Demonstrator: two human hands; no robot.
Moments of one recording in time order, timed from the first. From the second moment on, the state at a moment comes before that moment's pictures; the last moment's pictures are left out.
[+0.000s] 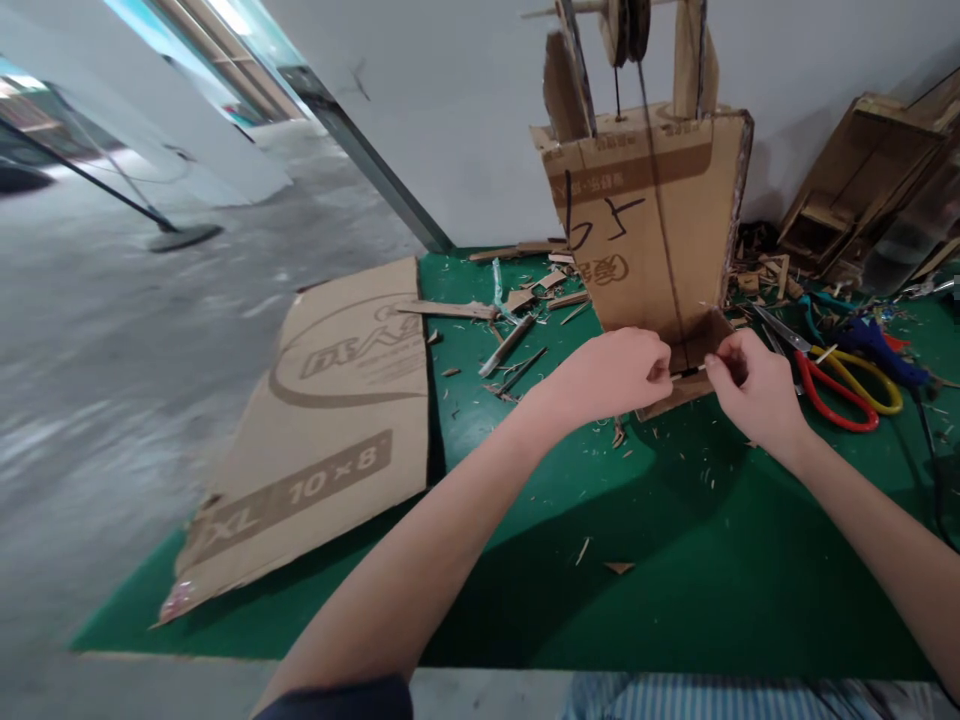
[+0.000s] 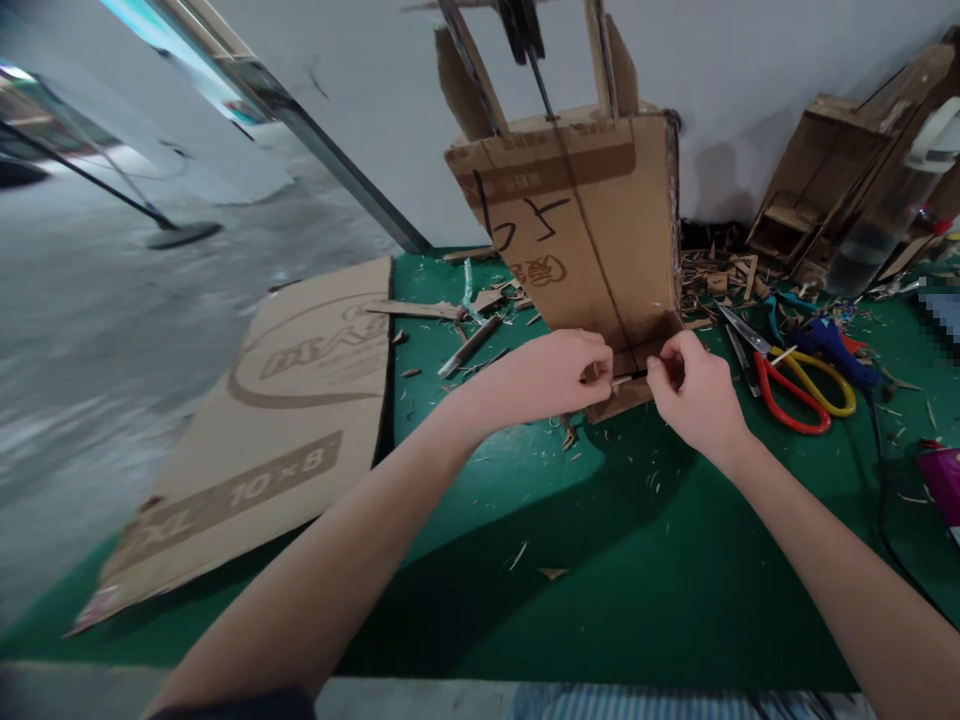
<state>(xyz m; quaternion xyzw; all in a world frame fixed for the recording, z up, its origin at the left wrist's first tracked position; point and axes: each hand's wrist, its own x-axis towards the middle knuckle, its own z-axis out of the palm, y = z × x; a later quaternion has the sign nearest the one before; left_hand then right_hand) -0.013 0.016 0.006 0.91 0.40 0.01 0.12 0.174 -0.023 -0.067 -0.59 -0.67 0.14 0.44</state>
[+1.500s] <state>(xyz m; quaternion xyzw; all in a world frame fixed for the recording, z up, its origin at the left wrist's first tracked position) 0.009 0.016 -0.021 0.86 0.48 0.12 0.13 0.161 -0.037 -0.065 -0.59 -0.80 -0.09 0.10</state>
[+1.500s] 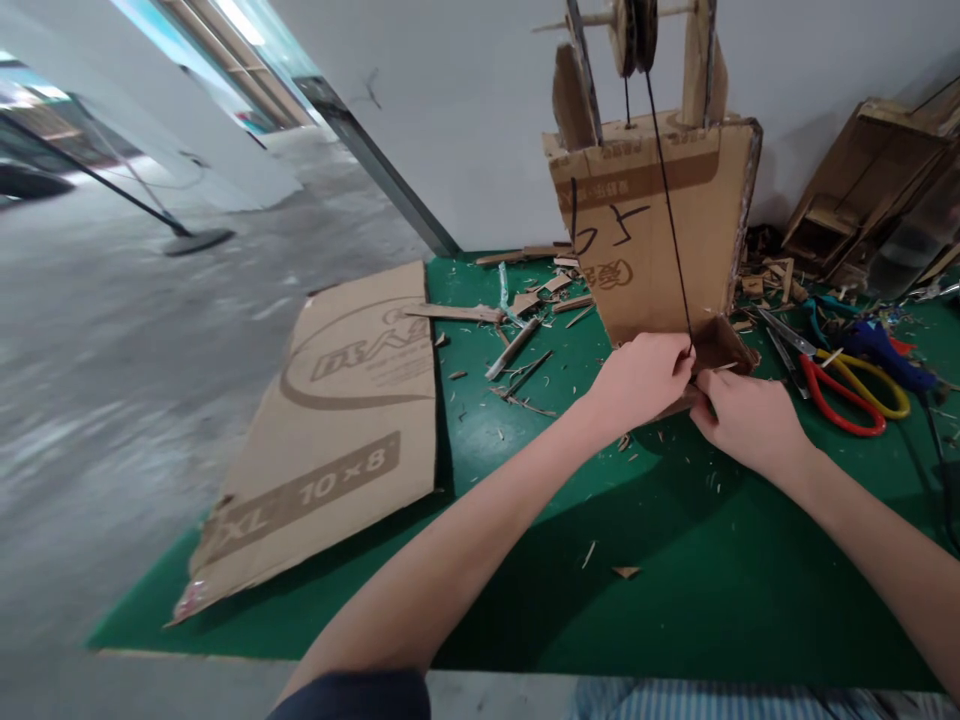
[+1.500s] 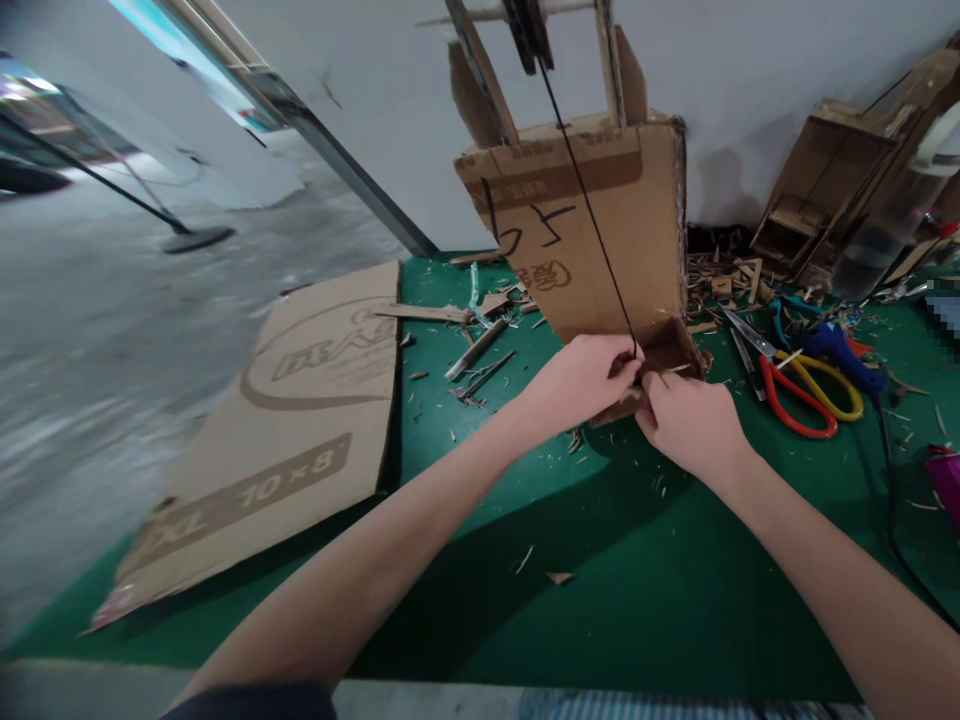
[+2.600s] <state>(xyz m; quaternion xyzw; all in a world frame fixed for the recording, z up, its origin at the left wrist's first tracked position) 0.017 -0.004 -0.025 0.86 0.50 0.09 0.06 0.183 -0.027 -0.066 -0.50 -0.82 -0.13 0.26</state>
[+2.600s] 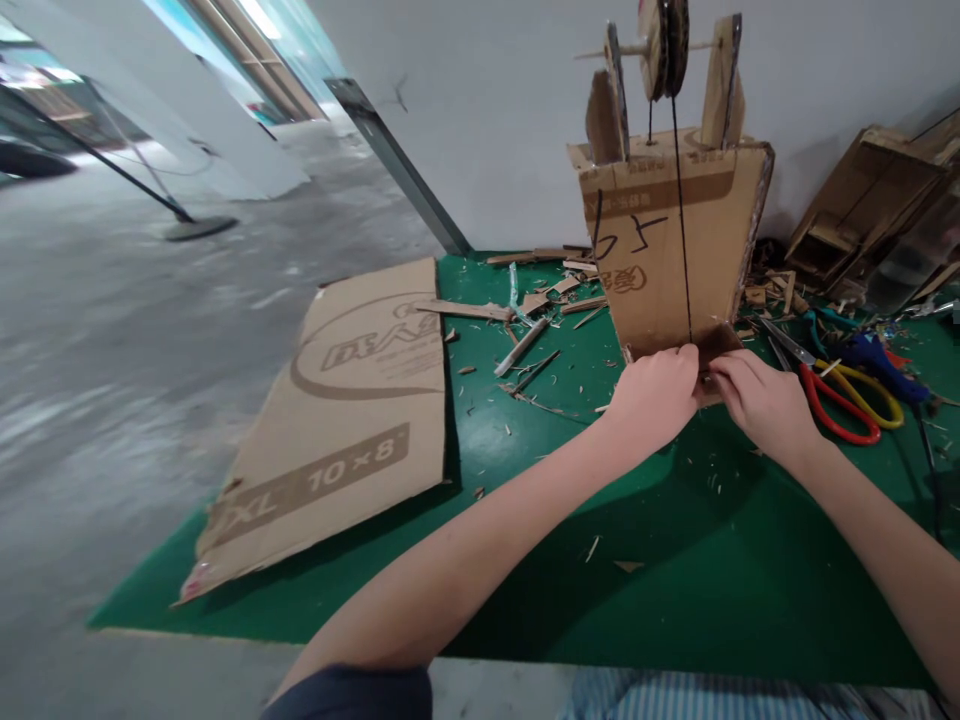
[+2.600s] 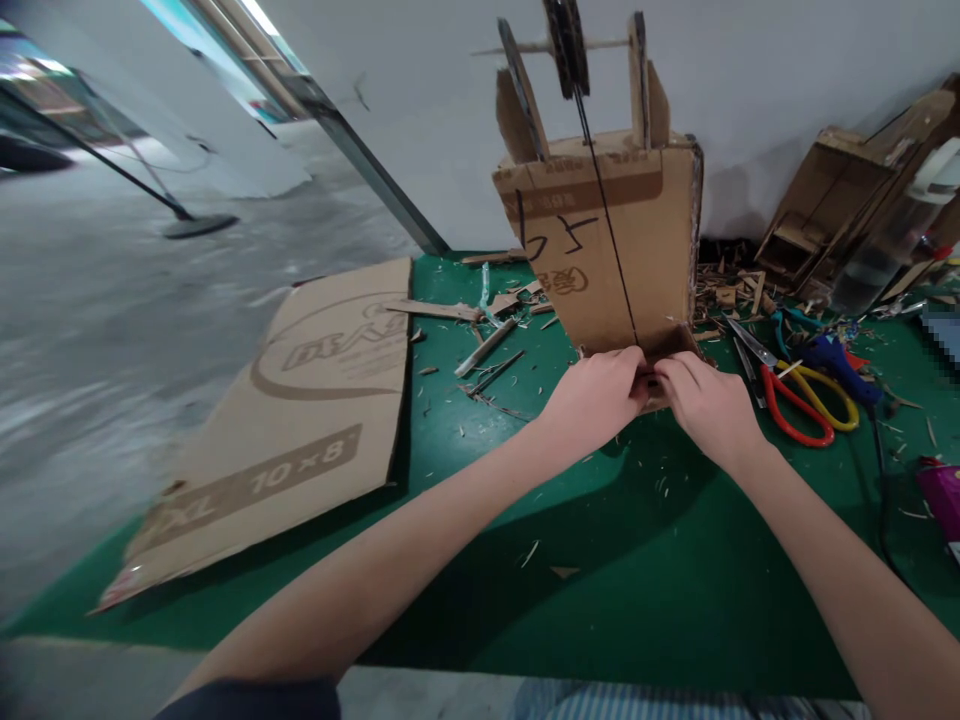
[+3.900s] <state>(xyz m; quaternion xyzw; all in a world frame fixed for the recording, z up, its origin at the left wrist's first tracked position) 0.030 0.038 -0.031 0.89 0.37 0.20 0.19 0.197 0.001 -0.091 -0.54 -0.70 0.14 0.45</state>
